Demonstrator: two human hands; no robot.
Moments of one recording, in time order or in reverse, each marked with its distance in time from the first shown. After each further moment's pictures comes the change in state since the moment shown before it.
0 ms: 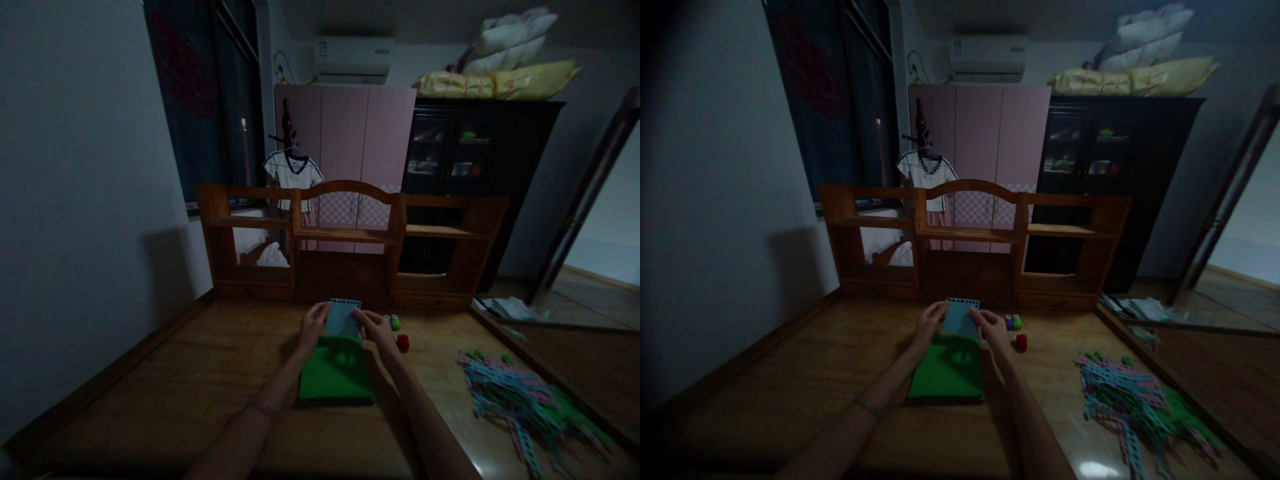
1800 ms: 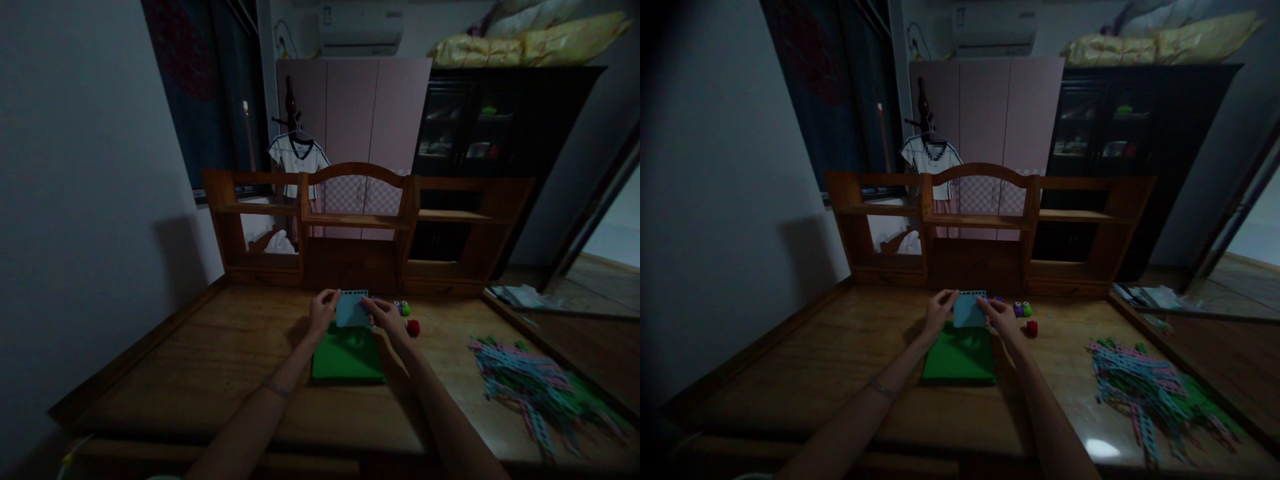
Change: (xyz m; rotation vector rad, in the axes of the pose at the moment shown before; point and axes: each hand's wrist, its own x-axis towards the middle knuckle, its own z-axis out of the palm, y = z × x) left_hand -0.001 -0.004 -0.002 0.142 0.041 0.068; right_hand -0.002 0.006 0.001 -0.059 -0.053 0.050
